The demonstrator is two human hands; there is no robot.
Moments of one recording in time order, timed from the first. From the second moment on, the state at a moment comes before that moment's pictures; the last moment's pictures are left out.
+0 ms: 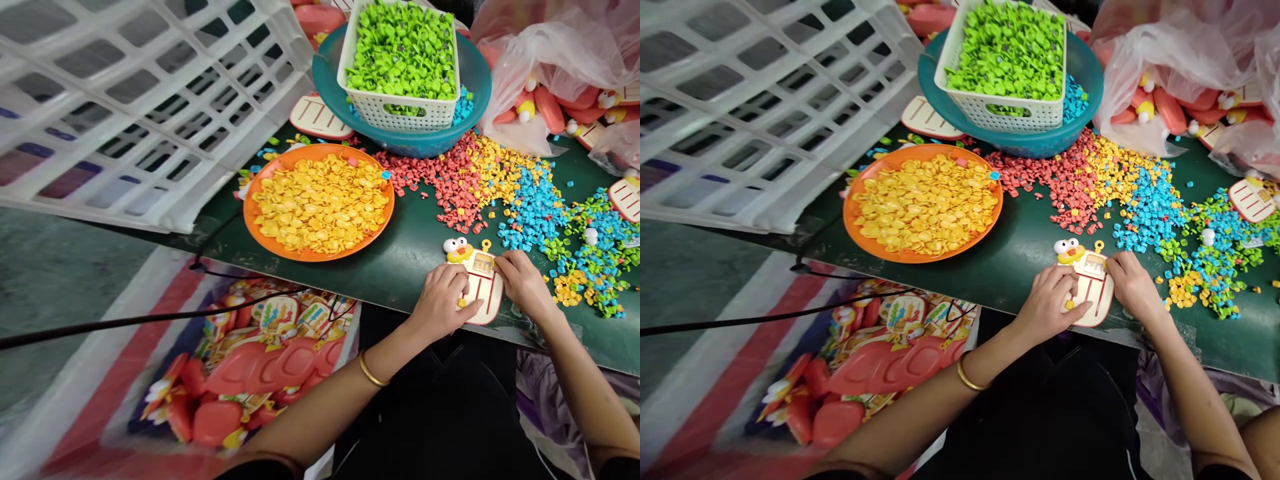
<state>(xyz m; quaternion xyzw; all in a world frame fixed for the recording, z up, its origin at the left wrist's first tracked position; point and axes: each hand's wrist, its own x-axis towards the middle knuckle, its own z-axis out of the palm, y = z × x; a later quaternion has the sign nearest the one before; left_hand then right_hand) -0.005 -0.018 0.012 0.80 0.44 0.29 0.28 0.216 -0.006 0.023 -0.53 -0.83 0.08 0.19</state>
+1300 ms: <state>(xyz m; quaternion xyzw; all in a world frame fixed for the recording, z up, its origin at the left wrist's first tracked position) -0.006 -0.018 0.012 0.81 0.43 0.28 0.29 0.227 -0.004 0.039 -0.56 -0.78 0.16 0.24</state>
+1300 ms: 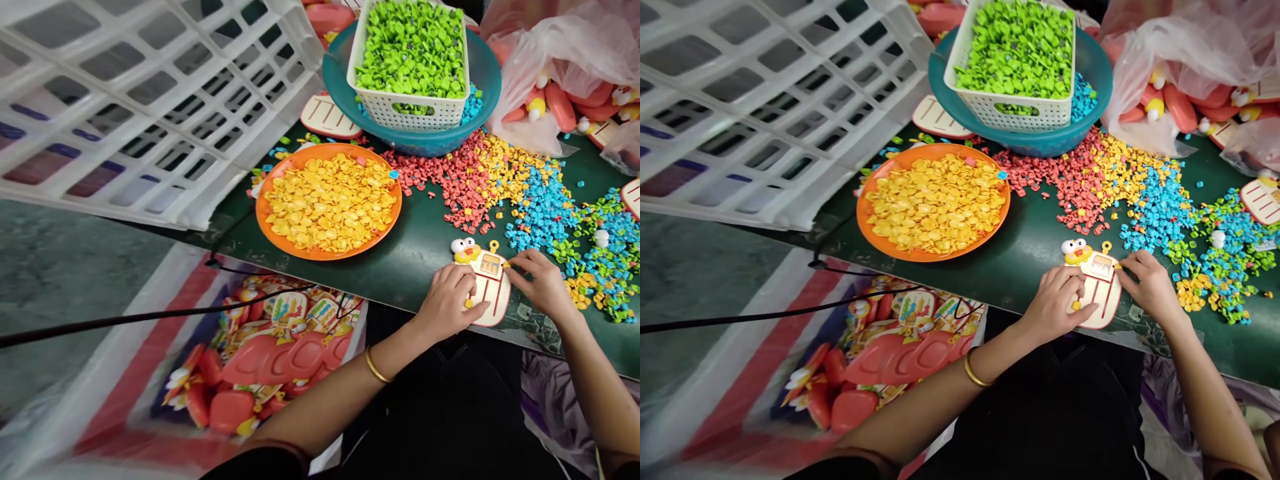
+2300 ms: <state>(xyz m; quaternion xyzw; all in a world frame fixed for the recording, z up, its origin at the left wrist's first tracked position) -0.005 -0.017 0.011 0.80 0.44 0.28 0.29 0.241 -0.008 0.037 -0.61 -0.74 0.12 0.25</state>
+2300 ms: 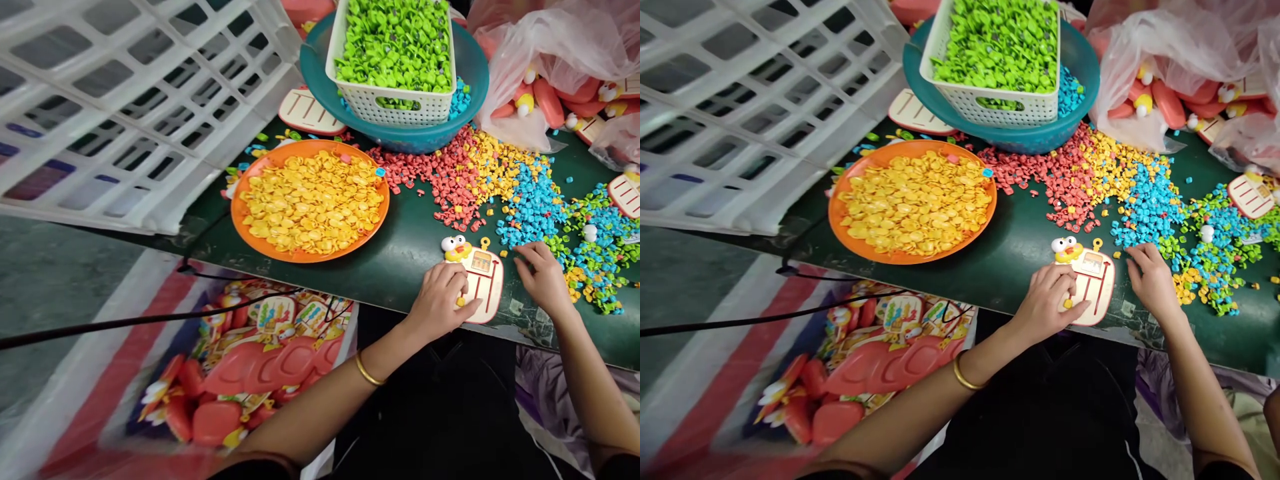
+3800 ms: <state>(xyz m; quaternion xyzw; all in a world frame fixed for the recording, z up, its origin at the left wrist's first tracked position) -0.161 0.124 0.078 0.65 0.66 0.38 0.02 0.221 0.009 0.039 -0.71 -0.60 0.10 0.36</state>
